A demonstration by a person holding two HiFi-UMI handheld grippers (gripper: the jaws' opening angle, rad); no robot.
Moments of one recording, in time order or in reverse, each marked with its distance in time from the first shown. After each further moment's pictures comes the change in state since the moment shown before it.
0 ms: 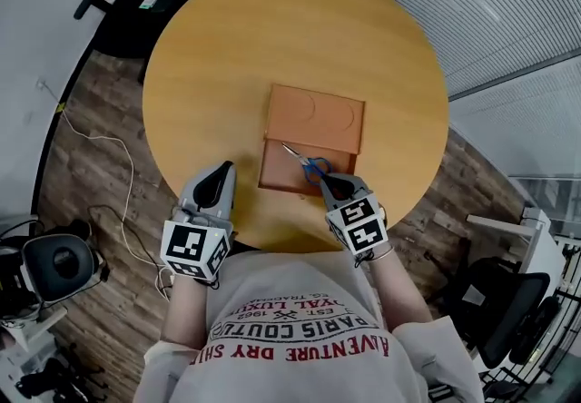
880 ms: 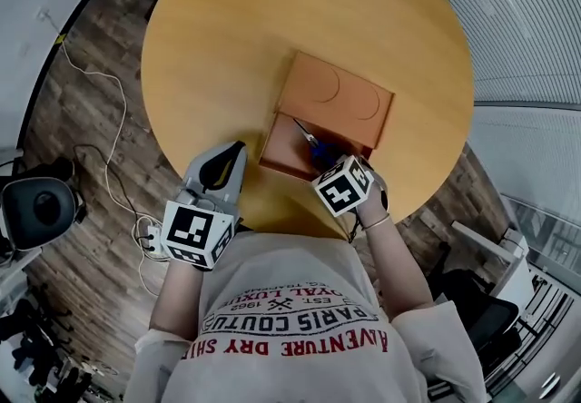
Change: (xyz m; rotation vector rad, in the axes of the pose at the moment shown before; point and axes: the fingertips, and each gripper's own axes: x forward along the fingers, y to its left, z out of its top) left arm 0.024 0.011 -0.043 -0.096 0.081 0.055; right arm 0.090 -0.021 -0.057 -0.308 0.503 0.060
